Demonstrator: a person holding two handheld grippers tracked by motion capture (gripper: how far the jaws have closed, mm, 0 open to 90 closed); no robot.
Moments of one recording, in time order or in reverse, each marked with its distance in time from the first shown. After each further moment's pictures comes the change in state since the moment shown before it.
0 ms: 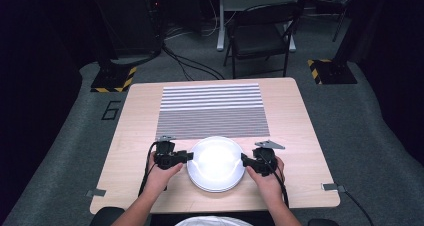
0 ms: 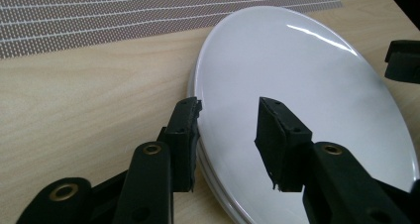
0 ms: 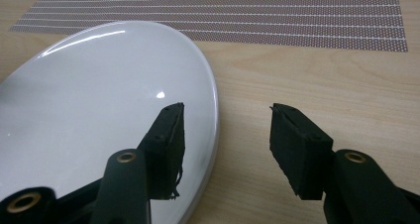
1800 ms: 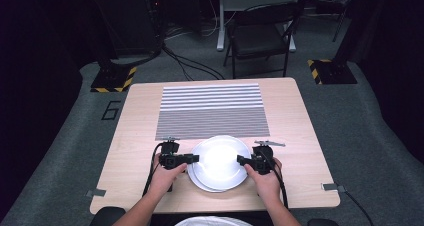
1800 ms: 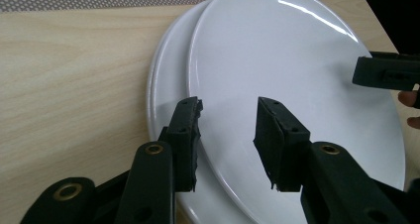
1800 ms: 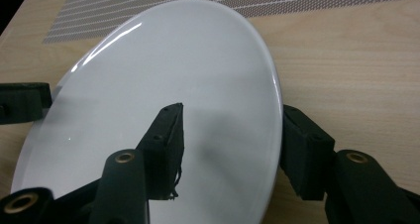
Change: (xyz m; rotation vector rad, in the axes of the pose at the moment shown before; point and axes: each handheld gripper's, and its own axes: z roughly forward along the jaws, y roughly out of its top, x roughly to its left) left arm -0.006 -0.003 0.018 0.041 -0.101 -0.072; right arm -0.001 0.003 0.008 0.091 0.100 0.166
